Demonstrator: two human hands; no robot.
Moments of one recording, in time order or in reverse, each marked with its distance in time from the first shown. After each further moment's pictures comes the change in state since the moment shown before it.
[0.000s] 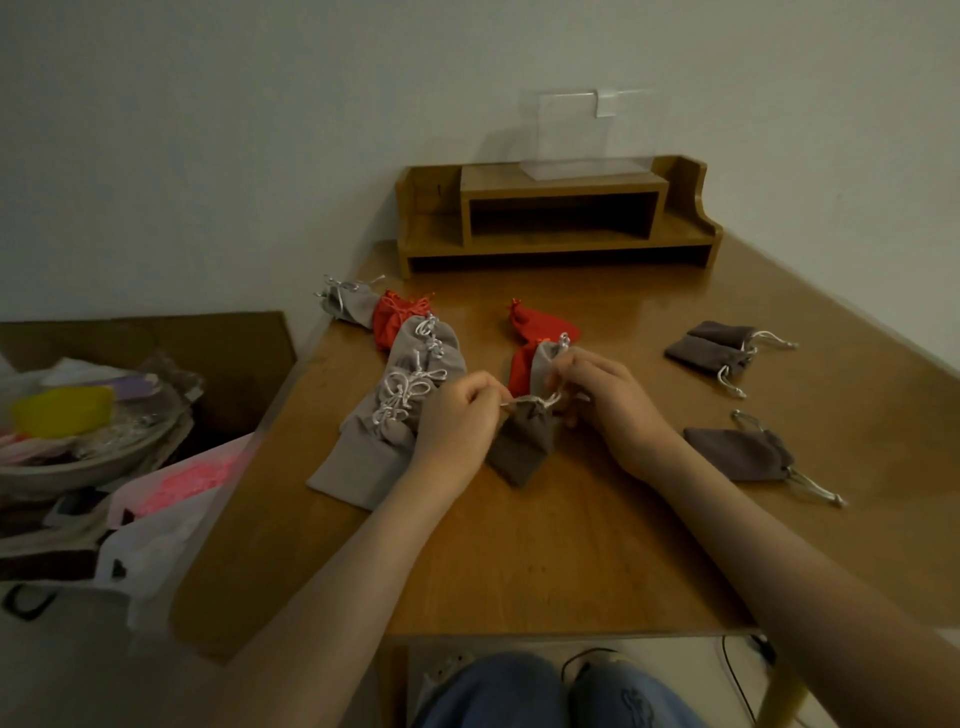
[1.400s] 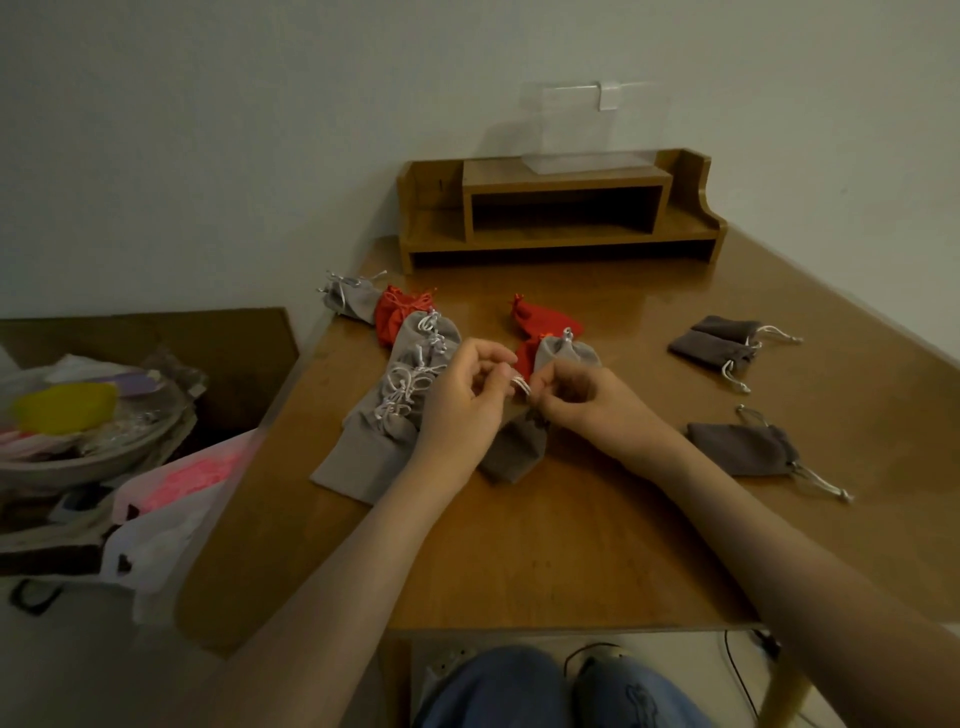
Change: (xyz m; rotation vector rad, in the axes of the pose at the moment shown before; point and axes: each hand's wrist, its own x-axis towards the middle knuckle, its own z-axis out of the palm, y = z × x) left_hand 0.002 -0.004 0.001 -0.211 0.020 0.221; right_hand -0.011 -0.007 0.001 -0.318 -0.255 -0.127
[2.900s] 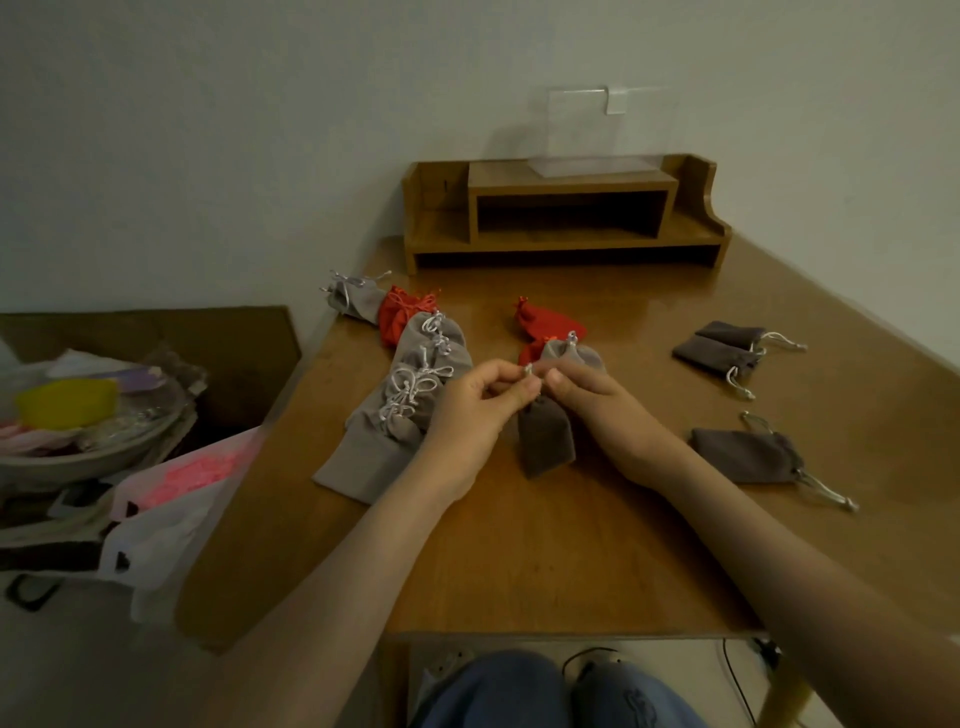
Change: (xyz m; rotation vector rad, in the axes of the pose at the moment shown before) left_hand 0.000 -0.003 0.002 -0.184 -0.145 -0.196; right_hand 0.006 0.010 0.004 0.215 0.024 0.041
